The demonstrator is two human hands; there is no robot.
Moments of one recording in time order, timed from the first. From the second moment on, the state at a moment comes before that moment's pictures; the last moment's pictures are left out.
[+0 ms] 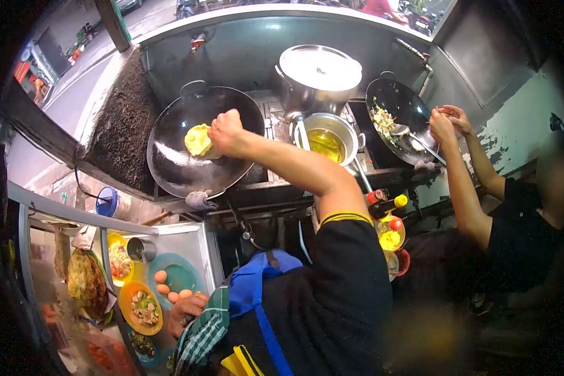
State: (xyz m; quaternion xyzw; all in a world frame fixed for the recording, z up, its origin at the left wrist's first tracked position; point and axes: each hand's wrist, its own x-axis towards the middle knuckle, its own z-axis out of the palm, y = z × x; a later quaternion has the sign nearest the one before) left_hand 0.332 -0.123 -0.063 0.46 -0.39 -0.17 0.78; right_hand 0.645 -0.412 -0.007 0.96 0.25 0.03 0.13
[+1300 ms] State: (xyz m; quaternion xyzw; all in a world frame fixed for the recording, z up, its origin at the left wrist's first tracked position) left_hand 0.295 -0.124 -0.037 0.54 -0.18 -0.19 0.80; right_hand 0.679 -0.460 -0.048 0.97 0.24 0.06 -0.08
